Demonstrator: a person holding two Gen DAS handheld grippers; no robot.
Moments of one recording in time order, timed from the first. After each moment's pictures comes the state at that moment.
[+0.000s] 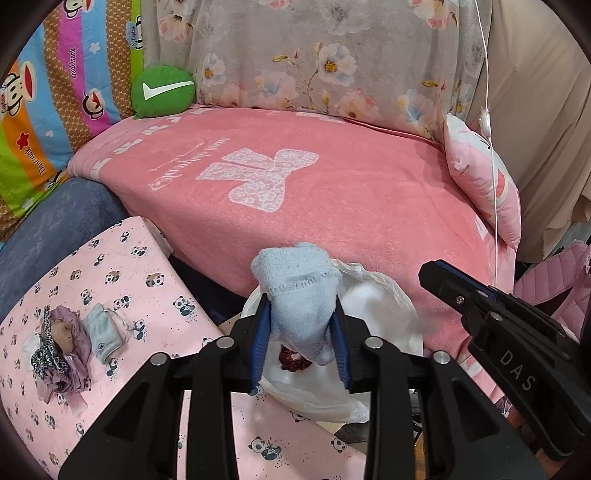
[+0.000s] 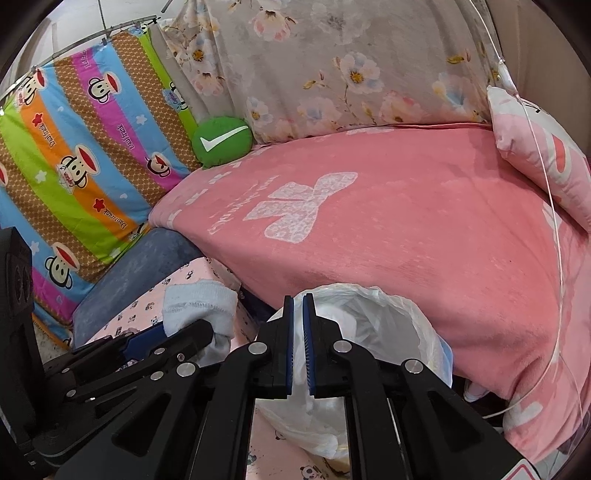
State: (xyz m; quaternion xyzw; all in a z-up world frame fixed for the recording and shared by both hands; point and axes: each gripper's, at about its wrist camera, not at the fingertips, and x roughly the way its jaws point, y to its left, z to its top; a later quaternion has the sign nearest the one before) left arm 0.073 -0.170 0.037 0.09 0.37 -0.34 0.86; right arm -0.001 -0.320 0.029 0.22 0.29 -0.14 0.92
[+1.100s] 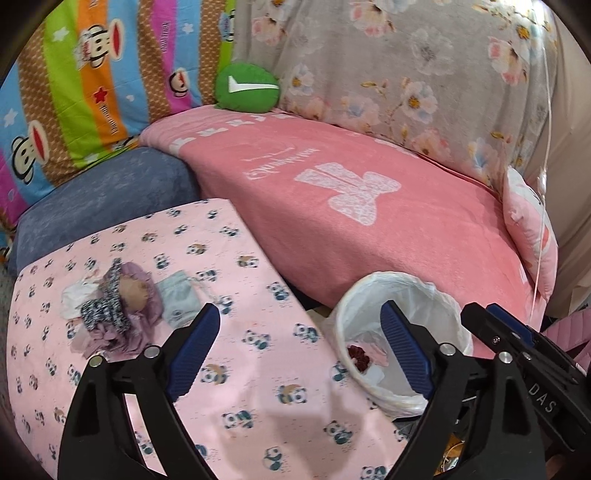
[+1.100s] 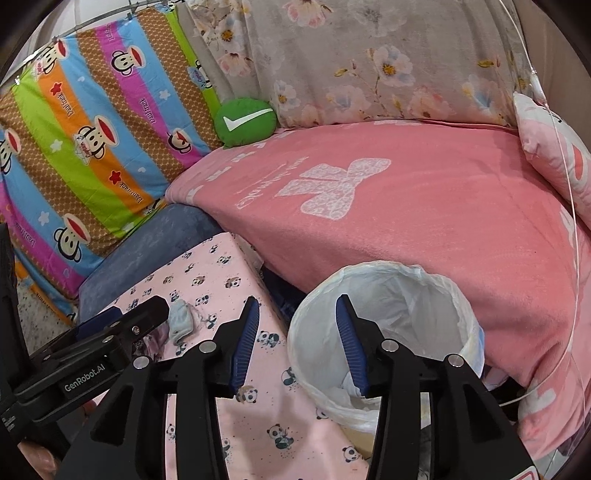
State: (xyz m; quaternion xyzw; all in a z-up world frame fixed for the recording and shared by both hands) left arm 0.091 -0.061 0.038 0.01 0.37 -0.23 0.90; right arm 0.012 -0.254 0.024 0.19 0.31 -0.11 0.92
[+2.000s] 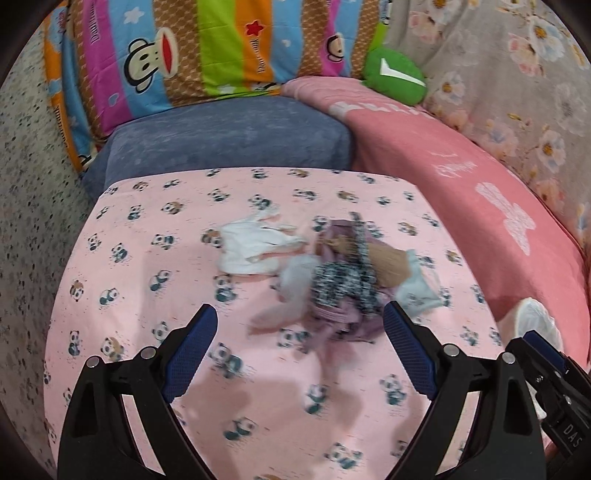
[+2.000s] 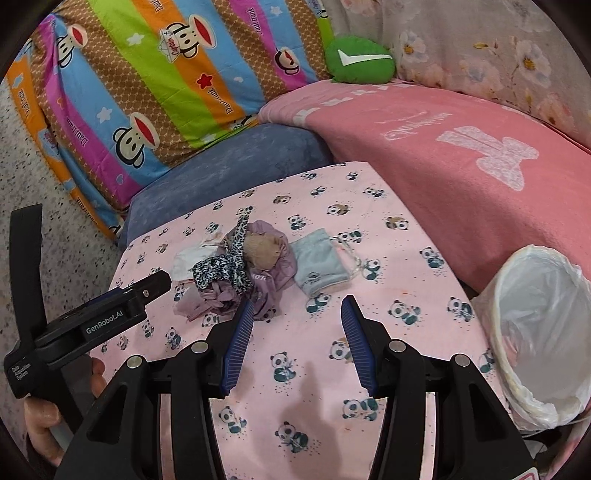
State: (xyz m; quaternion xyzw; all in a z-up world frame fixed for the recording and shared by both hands) left arm 0.160 0.156 -0.027 -0.06 0.42 -0.05 0.90; right arm 0.121 -0.042 -0.024 0.12 0.39 0.04 0.91
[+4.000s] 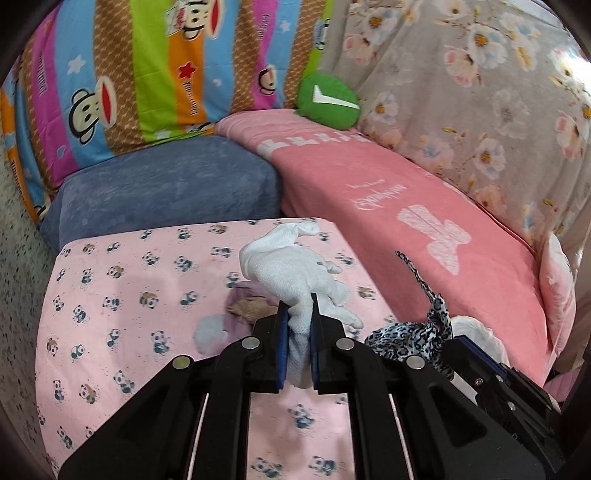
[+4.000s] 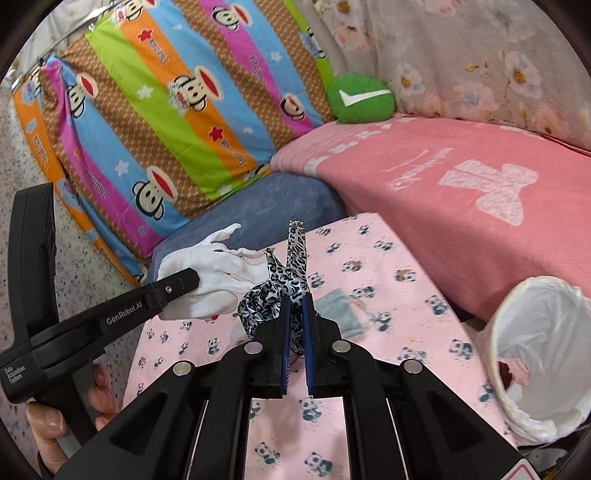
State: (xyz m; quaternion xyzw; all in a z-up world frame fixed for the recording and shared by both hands) left arm 0.151 0.087 0.054 -0.06 0.37 -0.16 0.91; right arm 0.102 -0.070 0.038 0.17 0.31 0.05 0.93
